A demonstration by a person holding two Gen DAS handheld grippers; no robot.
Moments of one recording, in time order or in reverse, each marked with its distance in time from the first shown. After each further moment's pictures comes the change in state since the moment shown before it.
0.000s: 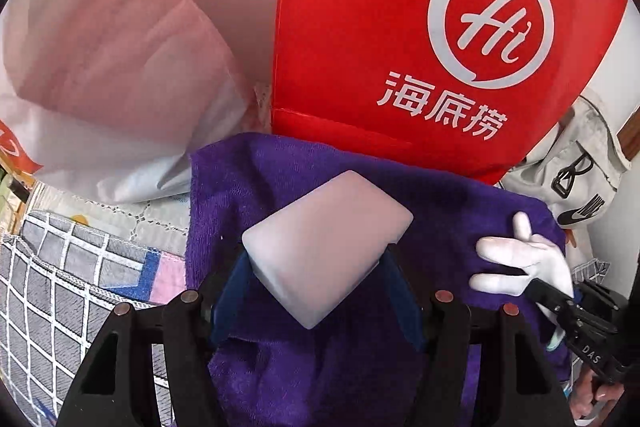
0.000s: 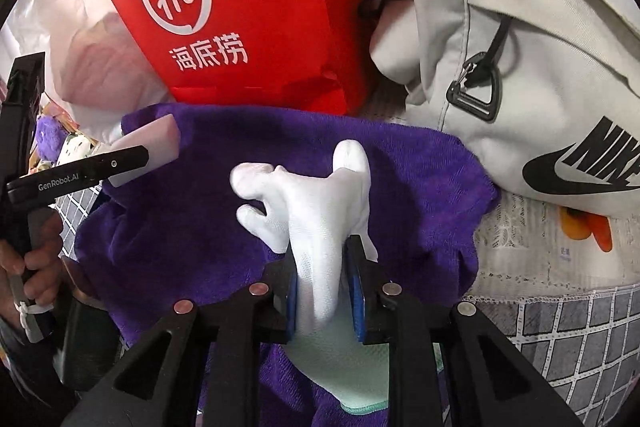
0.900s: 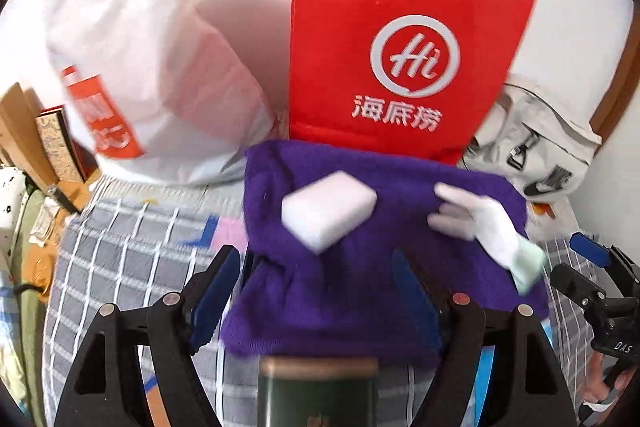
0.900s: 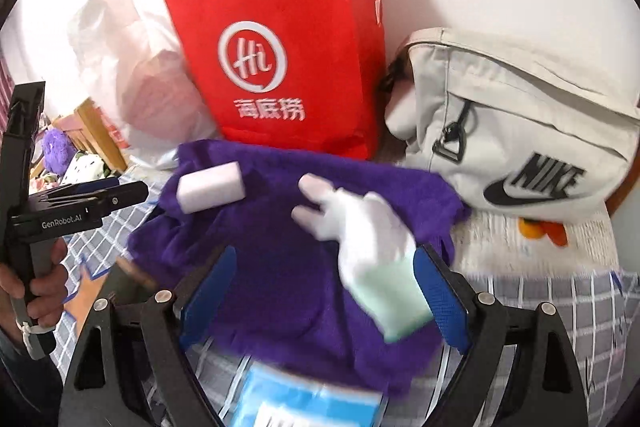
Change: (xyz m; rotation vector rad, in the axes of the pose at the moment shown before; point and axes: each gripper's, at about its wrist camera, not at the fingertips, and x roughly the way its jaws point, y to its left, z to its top) left arm -0.107 0.002 -0.051 0.057 -0.083 0.046; right arm -0.108 0.044 -0.034 -0.028 -0.156 -0.007
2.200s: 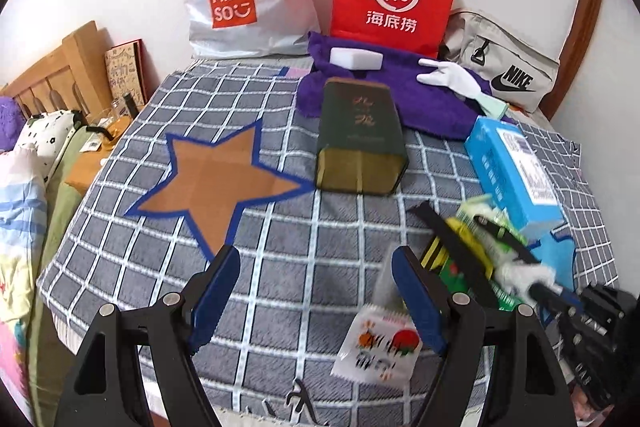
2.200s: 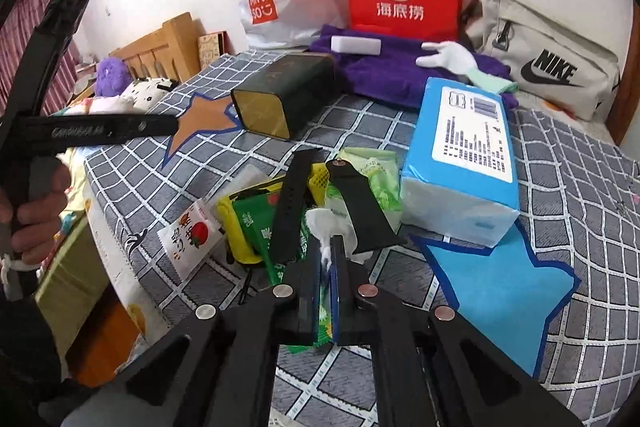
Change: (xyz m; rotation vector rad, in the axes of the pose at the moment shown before) left arm -0.133 0.027 -0.222 -0.017 0.003 0.067; right arm -0.103 0.121 -0.237 -0.168 -0.008 0.052
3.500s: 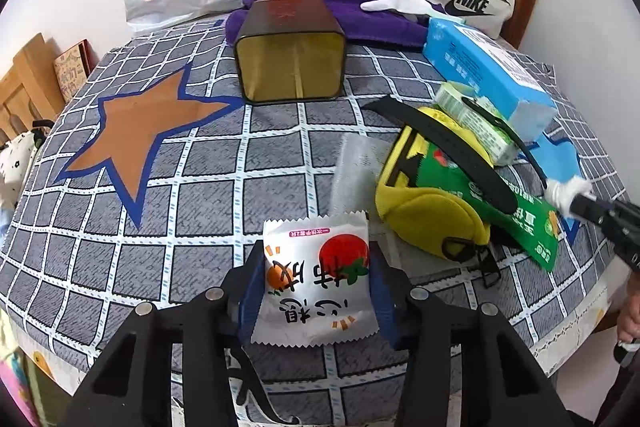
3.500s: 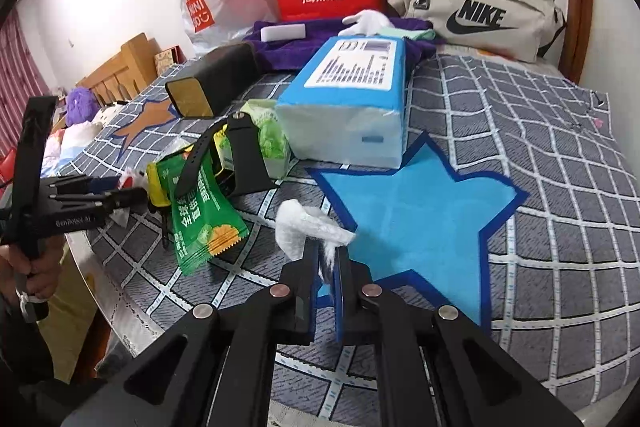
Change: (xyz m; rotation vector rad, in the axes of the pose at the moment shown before) left arm 0.045 -0.030 -0.057 0.172 0.061 -0.088; right arm -0.008 -0.065 -0.056 0.147 0.009 -0.058
